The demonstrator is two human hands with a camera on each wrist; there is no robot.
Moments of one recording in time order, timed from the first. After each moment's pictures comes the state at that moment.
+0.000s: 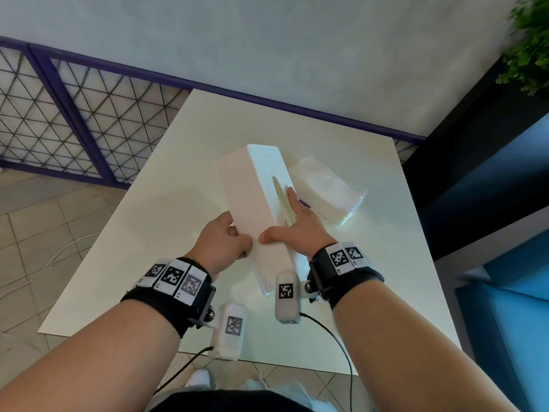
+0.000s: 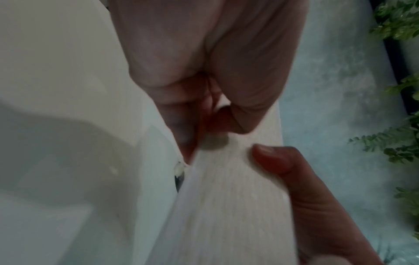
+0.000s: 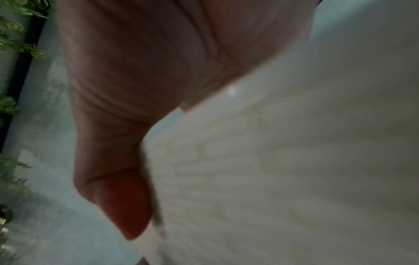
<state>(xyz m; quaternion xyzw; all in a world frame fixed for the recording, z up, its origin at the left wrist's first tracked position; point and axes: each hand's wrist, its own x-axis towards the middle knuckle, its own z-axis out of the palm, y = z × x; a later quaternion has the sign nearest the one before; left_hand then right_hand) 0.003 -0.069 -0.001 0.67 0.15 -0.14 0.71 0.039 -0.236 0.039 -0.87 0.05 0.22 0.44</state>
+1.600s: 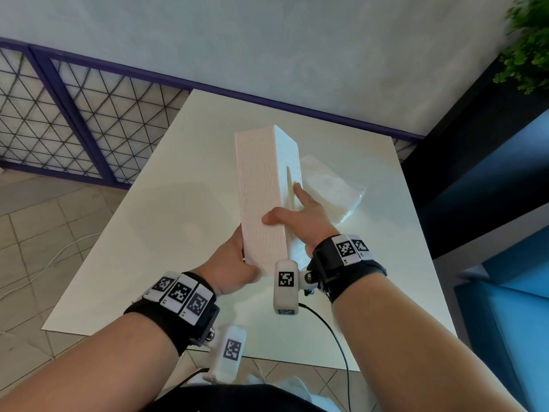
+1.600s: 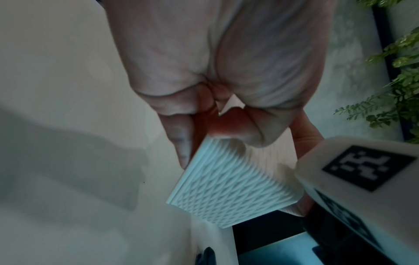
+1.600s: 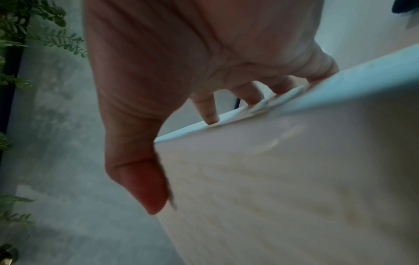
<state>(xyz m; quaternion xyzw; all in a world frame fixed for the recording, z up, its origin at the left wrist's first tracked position) -0.021 -0.077 -0.008 0.77 -0.03 -0.20 0.61 0.043 -0.229 0.043 -0.81 0.13 0.18 0.55</state>
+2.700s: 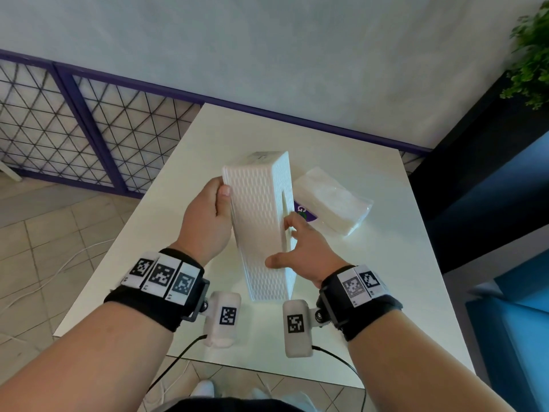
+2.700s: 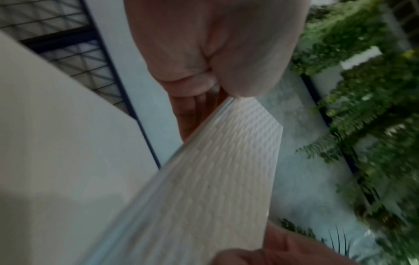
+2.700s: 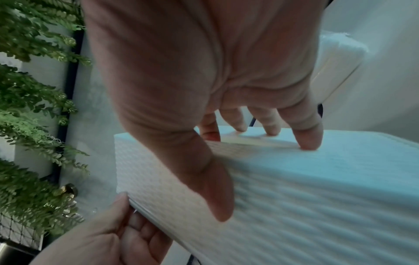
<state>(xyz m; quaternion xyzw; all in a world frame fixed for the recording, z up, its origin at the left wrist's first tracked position) 0.009 -0.042 0.052 0.84 0.05 0.15 0.53 0.013 -0.232 0.049 -0.87 -0.02 0.20 0.45</state>
